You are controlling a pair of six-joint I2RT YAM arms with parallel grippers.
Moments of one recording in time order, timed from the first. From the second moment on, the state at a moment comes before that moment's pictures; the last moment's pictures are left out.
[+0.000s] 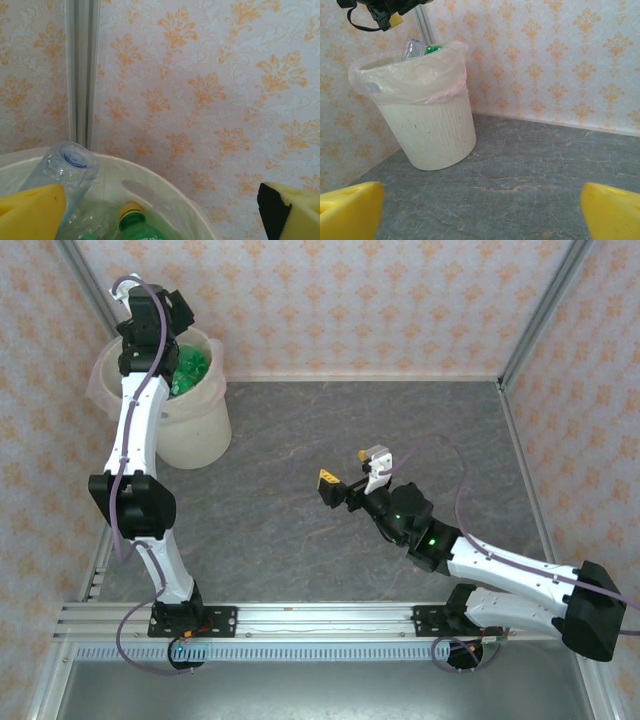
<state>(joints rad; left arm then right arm) 0.09 1.91 2.12 -0.47 -0.38 -0.39 0.96 1.01 0.60 0.39 0.33 0.21</state>
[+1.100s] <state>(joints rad) -0.22 0.85 0.71 -0.11 -0.40 -0.45 0.93 0.92 0.49 0.44 0.63 0.23</state>
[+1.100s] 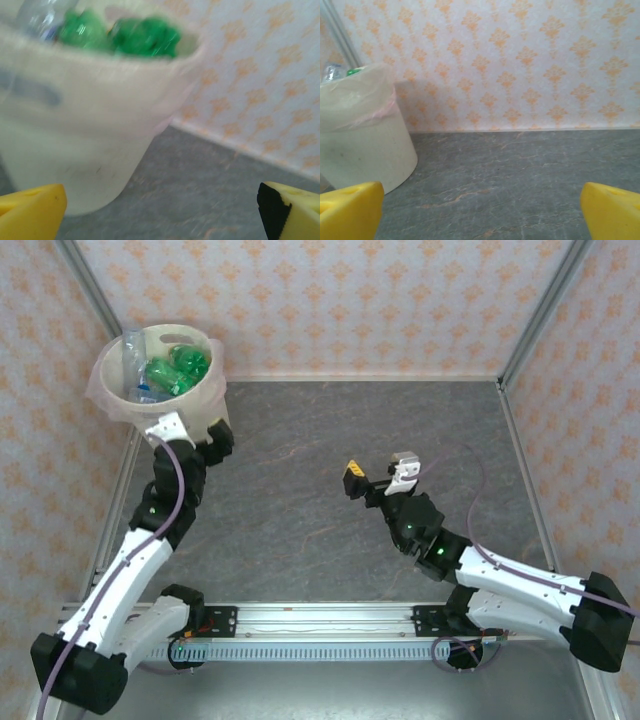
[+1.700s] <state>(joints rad) -0.17 1.05 0.18 0.53 -0.69 -0.22 0.67 0.98 0.32 0.57 0.79 0.18</state>
